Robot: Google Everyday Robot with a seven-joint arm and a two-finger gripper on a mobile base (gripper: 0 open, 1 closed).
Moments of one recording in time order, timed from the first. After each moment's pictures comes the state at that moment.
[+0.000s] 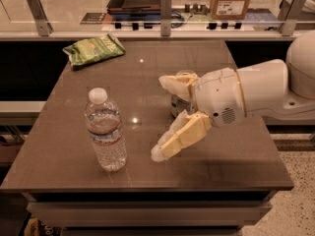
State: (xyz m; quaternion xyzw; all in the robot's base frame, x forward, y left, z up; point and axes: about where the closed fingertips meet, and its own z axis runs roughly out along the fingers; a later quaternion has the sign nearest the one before) arm 0.410 -0.001 0.936 -0.56 0.62 0.37 0.41
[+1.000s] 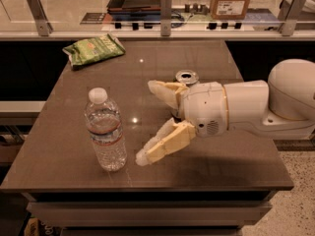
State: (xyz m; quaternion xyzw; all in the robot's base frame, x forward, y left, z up) arm 0.409 0.026 0.928 -0.53 0.58 0.42 0.46
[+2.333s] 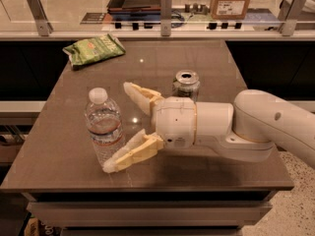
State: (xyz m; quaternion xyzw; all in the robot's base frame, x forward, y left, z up) arm 0.407 0.080 0.921 -0.51 0.51 0.44 0.53
